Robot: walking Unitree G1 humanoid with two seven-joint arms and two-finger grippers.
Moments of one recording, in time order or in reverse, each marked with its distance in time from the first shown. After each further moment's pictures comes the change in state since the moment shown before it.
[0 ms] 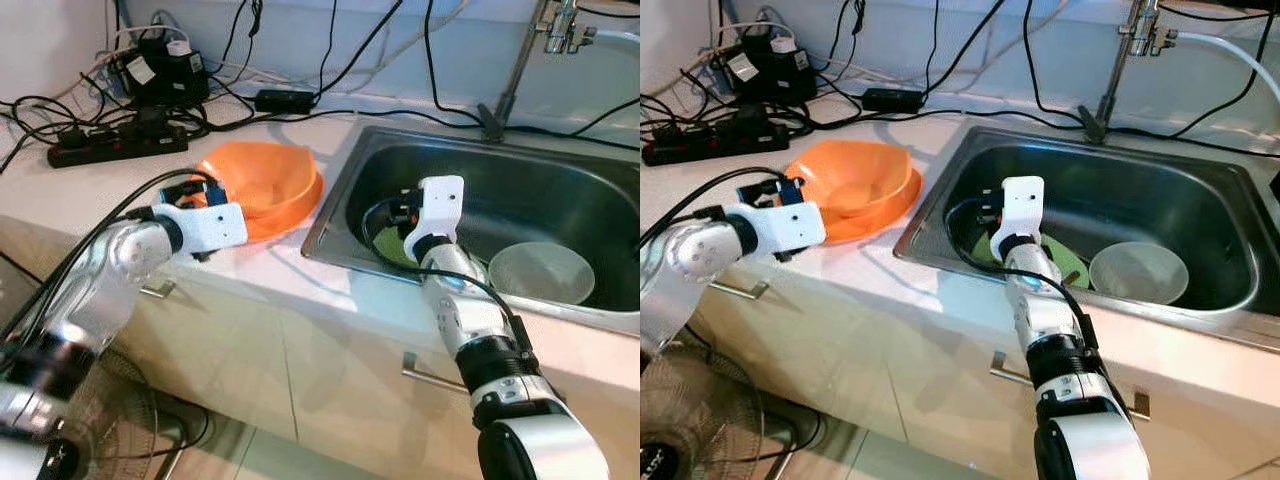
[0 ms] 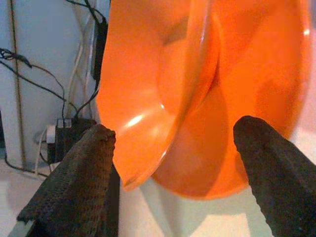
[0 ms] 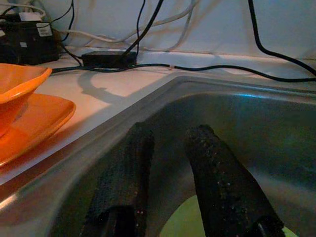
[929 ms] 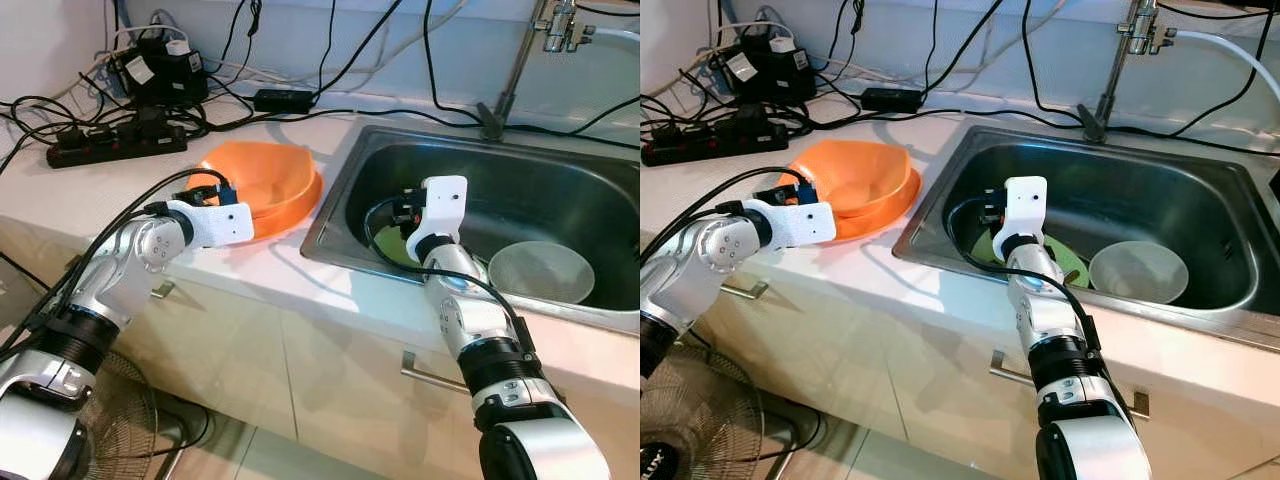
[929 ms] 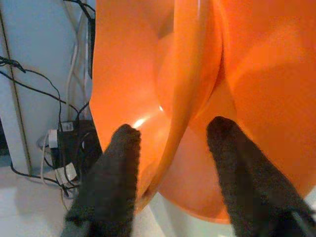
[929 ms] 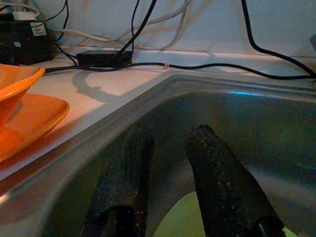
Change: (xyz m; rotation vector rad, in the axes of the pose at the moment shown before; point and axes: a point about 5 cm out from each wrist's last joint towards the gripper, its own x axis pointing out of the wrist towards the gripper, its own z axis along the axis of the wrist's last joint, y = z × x) left arm 0.022 -0.002 -0.003 0.068 0.028 0.002; right arm -0.001 -0.003 0.001 0.001 0.002 -0.017
